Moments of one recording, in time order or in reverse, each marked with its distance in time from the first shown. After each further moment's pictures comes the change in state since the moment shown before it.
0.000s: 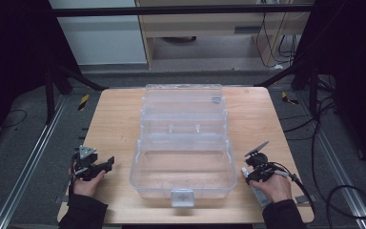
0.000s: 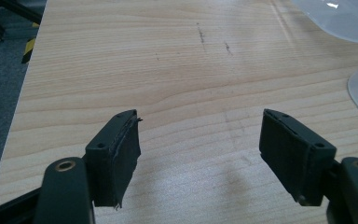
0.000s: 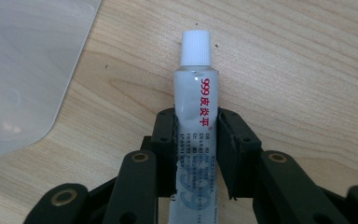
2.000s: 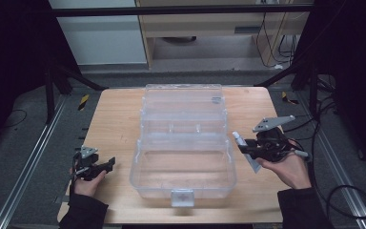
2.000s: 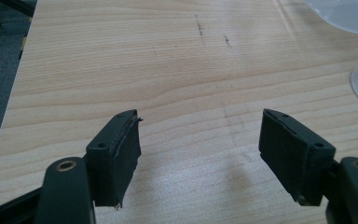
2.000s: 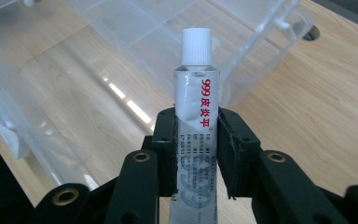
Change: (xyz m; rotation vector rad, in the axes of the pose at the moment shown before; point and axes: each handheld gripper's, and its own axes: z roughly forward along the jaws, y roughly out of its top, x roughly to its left) left arm -0.001 -0.001 0.003 0.023 -0.003 0.003; right arm 0.017 0.020 -0.137 -0.547 0.138 -0.352
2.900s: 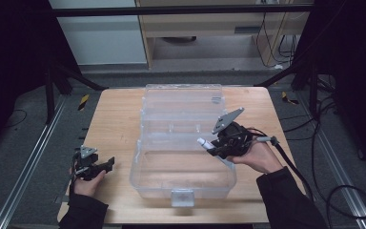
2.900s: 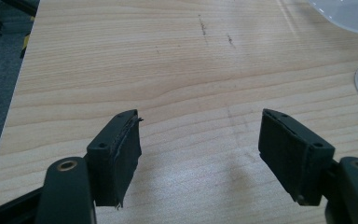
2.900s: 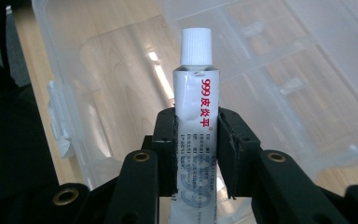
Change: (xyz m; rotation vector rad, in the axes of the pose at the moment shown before) left arm 0.001 0.000 0.000 0.000 0.003 -0.005; right arm 0.043 0.057 0.049 0.118 0.202 -0.287
